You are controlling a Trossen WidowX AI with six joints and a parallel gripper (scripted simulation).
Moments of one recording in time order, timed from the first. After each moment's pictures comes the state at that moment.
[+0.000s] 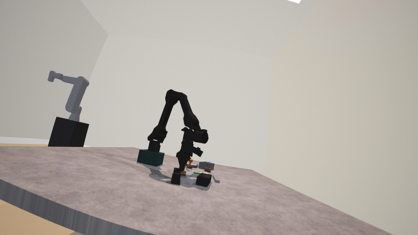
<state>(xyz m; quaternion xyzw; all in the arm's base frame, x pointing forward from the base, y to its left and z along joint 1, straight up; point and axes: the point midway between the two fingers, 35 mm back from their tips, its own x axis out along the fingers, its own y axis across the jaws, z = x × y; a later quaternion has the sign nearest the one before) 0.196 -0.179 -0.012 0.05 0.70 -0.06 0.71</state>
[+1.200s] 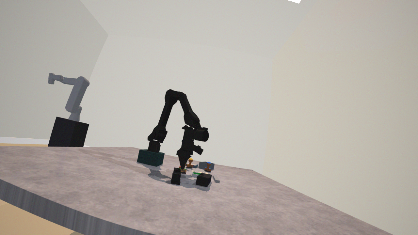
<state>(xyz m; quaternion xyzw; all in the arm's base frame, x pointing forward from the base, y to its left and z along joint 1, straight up) 0.195 -0.179 -0.002 0.05 0.70 -0.06 0.71</state>
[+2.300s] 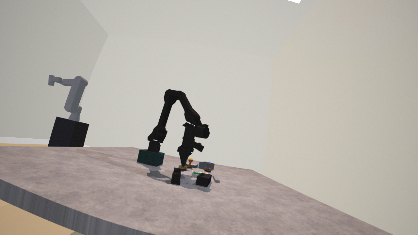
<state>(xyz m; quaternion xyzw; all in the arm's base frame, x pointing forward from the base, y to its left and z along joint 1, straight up) 0.196 -0.179 0.013 0.05 0.70 -0.06 0.71</state>
